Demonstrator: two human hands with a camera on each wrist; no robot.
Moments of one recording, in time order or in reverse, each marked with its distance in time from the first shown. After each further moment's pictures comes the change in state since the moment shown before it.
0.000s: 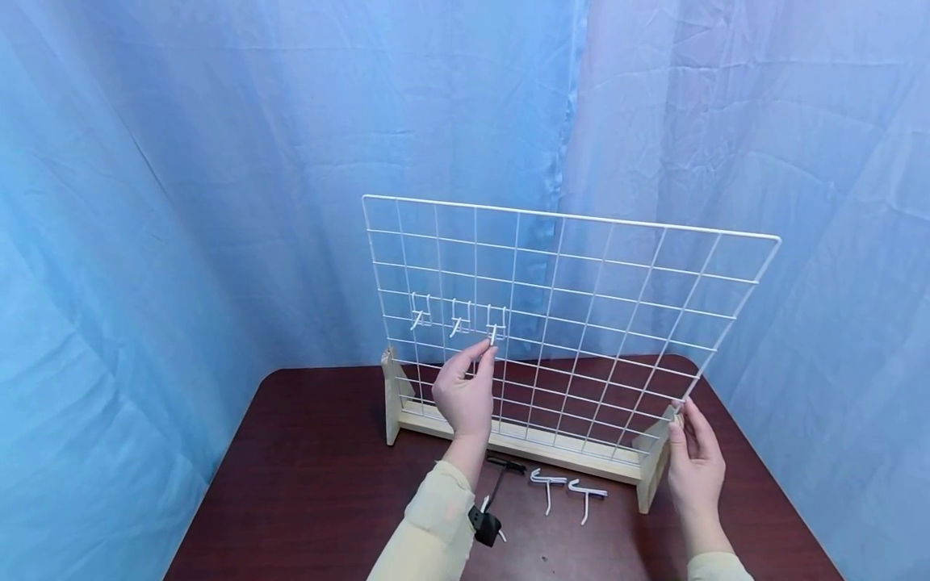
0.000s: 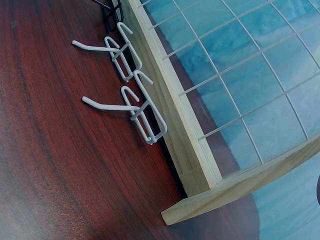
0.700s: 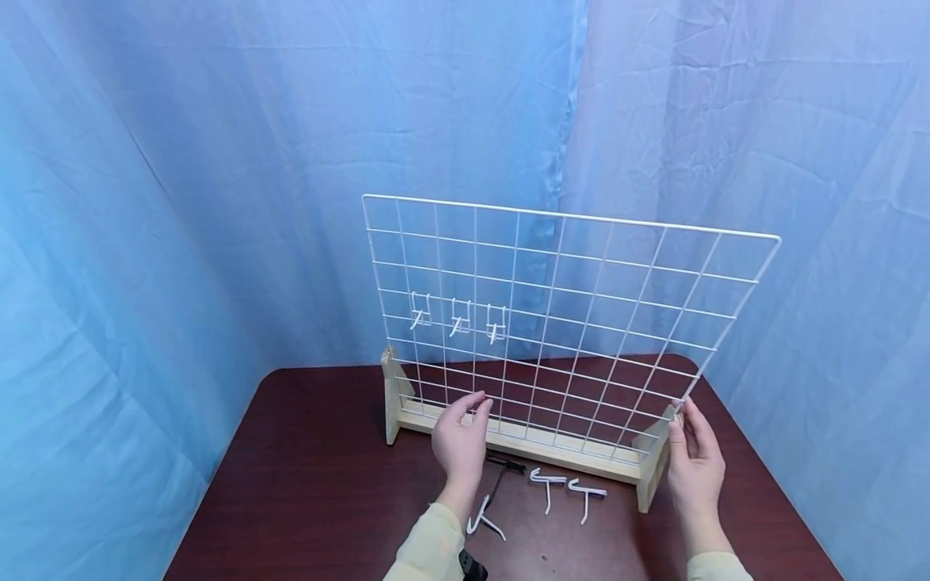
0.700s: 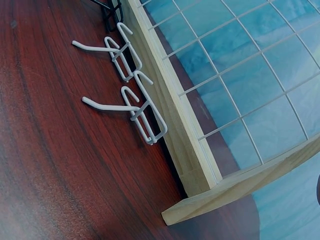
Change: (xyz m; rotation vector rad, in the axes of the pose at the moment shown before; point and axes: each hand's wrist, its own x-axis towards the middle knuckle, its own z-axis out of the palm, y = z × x) left_hand -0.058 -0.048 -0.033 0.207 -0.179 -0.192; right_hand 0.000 0.000 0.000 -0.001 0.003 0.016
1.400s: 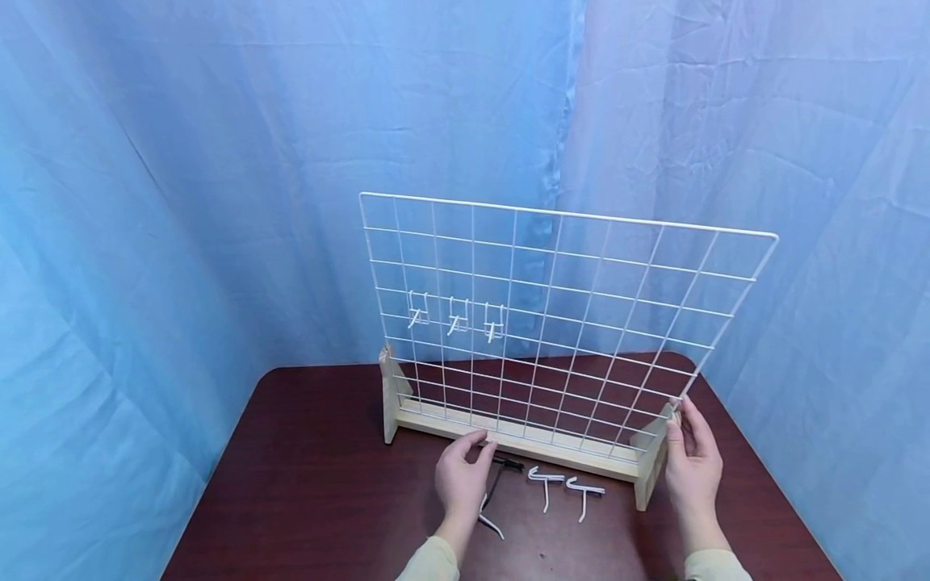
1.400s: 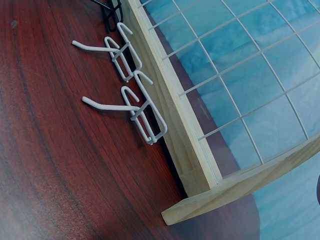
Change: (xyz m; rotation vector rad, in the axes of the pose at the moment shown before) left_hand -0.047 -0.042 -0.009 0.115 -0.148 -0.070; right_hand 0.001 0.002 -0.001 0.031 -0.002 -0.019
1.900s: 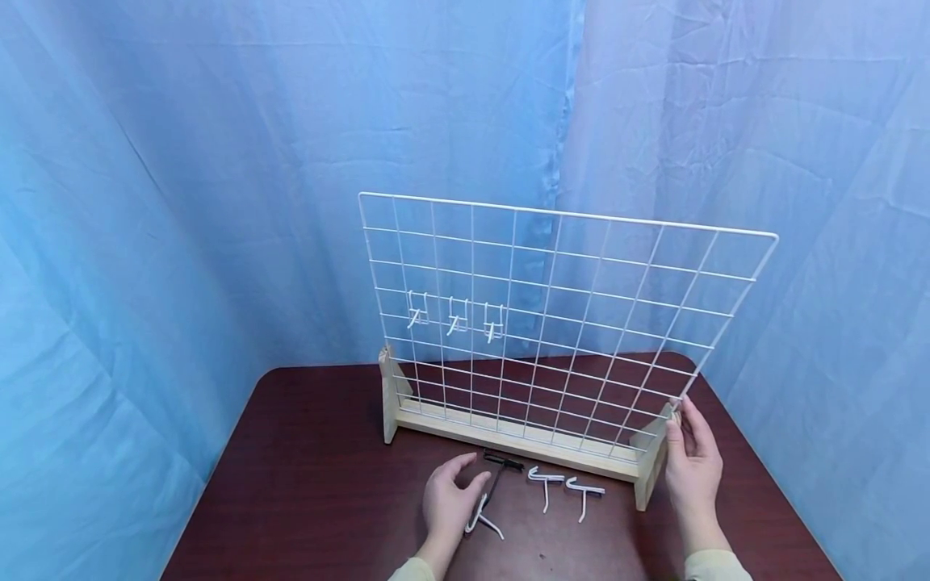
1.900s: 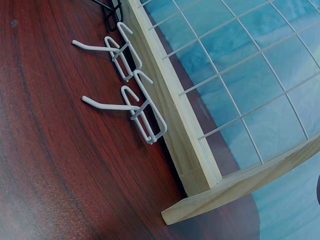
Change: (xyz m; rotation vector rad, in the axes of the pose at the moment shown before) left_hand -0.016 -0.039 -0.019 0.109 -0.189 -0.015; right_hand 0.000 0.000 0.000 -0.016 0.000 0.017
